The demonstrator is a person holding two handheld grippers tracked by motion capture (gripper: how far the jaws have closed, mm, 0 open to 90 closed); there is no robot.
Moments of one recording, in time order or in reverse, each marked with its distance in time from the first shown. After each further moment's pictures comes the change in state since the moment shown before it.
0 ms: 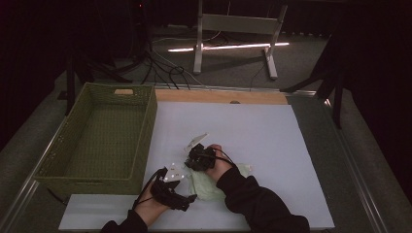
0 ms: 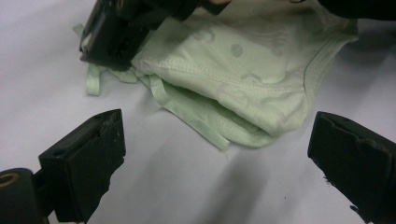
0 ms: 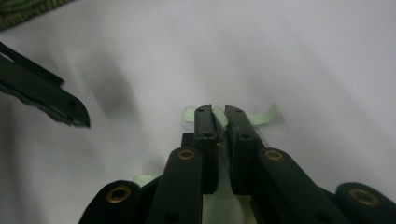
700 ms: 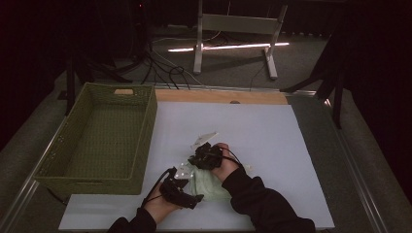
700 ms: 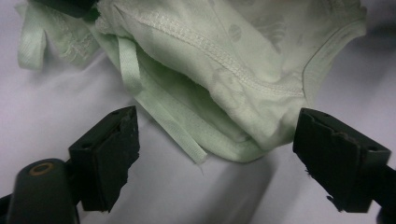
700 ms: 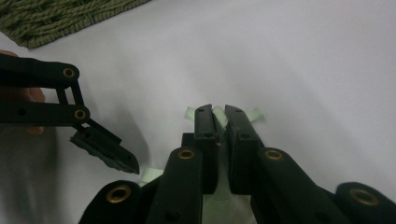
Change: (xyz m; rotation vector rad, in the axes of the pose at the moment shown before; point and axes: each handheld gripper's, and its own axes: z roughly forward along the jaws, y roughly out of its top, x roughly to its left) left arm -0.006 0.008 0.022 0.070 -0.028 -0.014; right arm -0.003 -0.005 -0.026 -0.081 -0.014 -0.008
